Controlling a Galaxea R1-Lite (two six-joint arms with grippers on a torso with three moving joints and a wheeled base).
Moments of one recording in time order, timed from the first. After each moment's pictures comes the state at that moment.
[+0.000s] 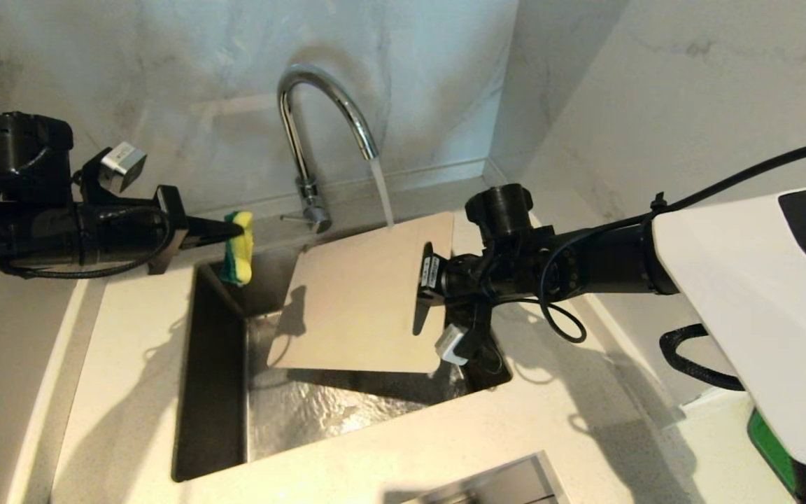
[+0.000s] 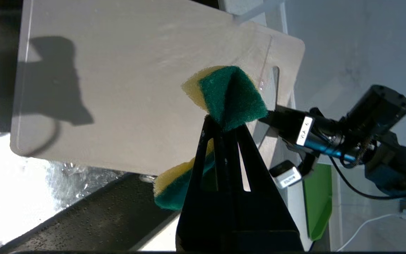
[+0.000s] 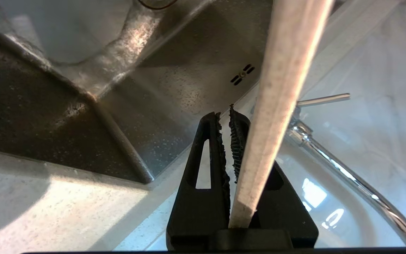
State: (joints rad) left arm -0.14 1.70 -1.27 -0.10 -0.55 -0.58; right arm 0.43 2.17 -1.69 0.05 0.36 -2.57
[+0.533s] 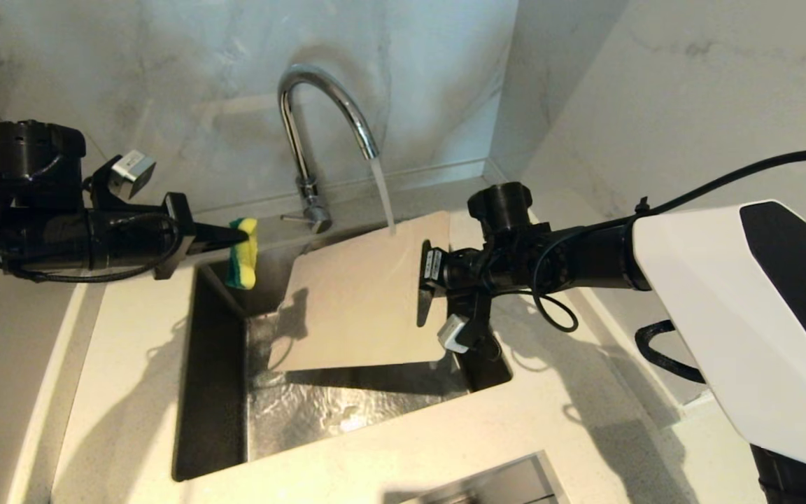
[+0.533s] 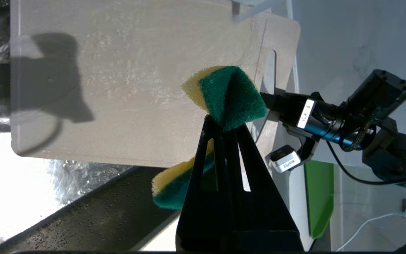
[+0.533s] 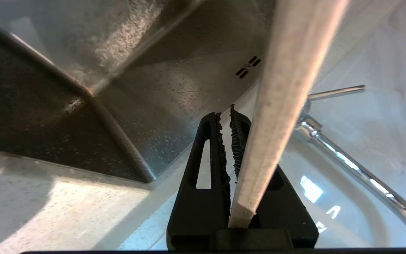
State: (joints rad) left arm -0.15 1.72 -1.27 -0.10 -0.55 -0.58; right arm 0.38 2.25 -1.81 0.06 0.38 -2.58
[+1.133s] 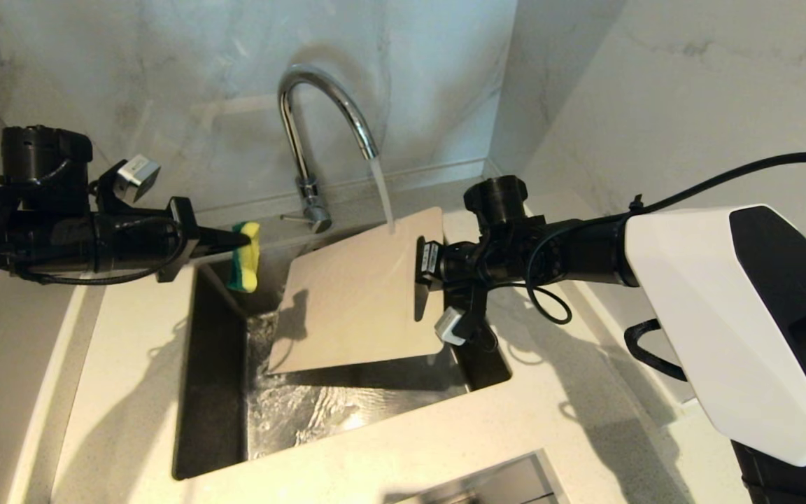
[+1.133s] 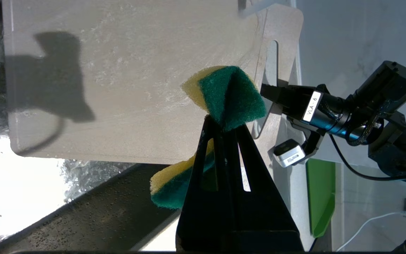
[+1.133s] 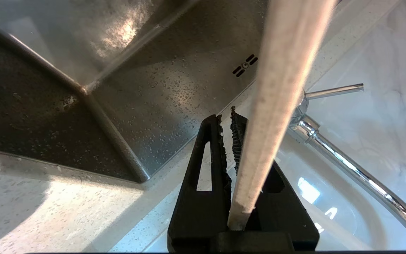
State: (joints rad) left arm -0.15 1.74 -1.27 -0.10 -0.55 -0.58; right arm 0.37 2.28 -1.91 0.10 0.38 -2.57
